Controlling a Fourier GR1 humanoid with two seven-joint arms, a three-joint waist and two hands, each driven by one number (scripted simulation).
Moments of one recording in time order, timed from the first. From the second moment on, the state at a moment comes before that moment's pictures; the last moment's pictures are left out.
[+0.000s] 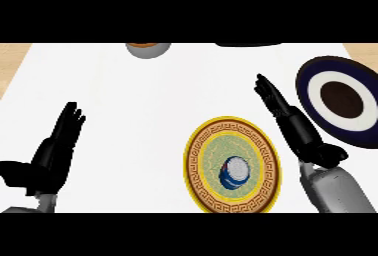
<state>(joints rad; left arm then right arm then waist) -0.01 0.45 -0.23 -1.58 0.37 0.31 -0.08 -0.27 -0.29 0.25 -1.51 -0.13 0.04 -0.16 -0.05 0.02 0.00</state>
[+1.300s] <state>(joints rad) -0.16 0.44 -0.16 -1.39 0.31 0.20 0.11 0.09 -0.44 0.19 -1.60 0.11 0.07 -0.32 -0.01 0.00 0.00</state>
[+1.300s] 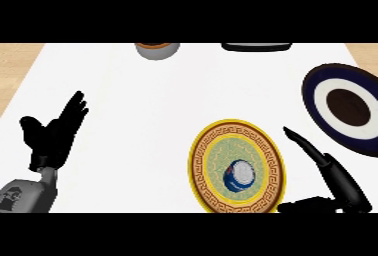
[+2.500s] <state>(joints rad) -0.16 0.36 -0.09 -1.38 0.21 0.14 0.12 -0.08 -0.41 0.37 -1.73 0.45 0.32 0.25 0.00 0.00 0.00</state>
